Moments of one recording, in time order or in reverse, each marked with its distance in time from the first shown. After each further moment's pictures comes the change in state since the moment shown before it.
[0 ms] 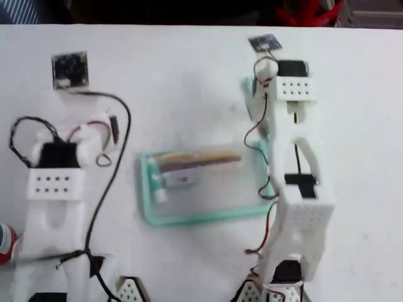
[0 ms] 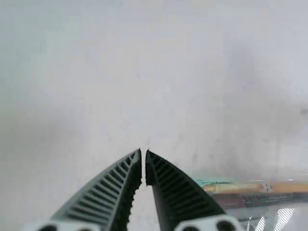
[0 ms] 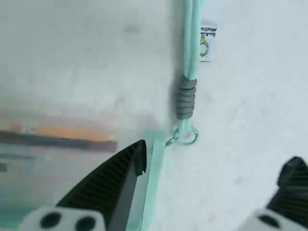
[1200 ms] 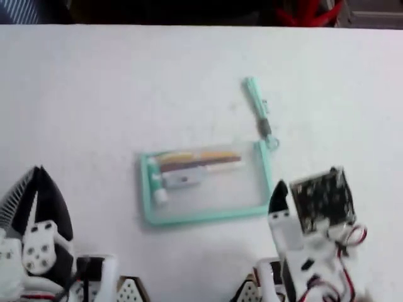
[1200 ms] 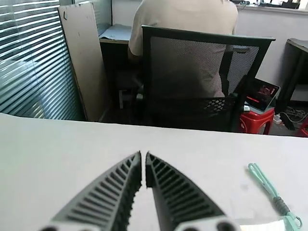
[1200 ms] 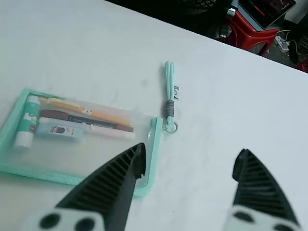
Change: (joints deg) left arm 0.0 -48.9 -17.1 26.5 -1.9; right arm -2.3 -107.6 57.0 4.9 0.4
